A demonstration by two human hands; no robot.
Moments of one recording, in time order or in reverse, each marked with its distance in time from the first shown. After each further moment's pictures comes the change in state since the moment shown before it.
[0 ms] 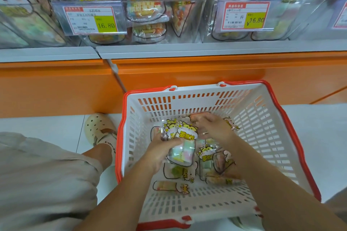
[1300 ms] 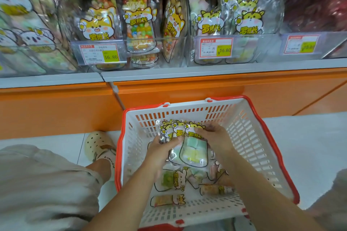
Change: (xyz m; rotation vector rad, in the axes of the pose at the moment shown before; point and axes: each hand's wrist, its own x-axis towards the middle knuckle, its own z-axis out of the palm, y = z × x) left_hand -0.048 0.042 0.029 -0.068 0.029 0.171; right_hand -0.045 -0.021 -0.011 0.465 0.296 0.022
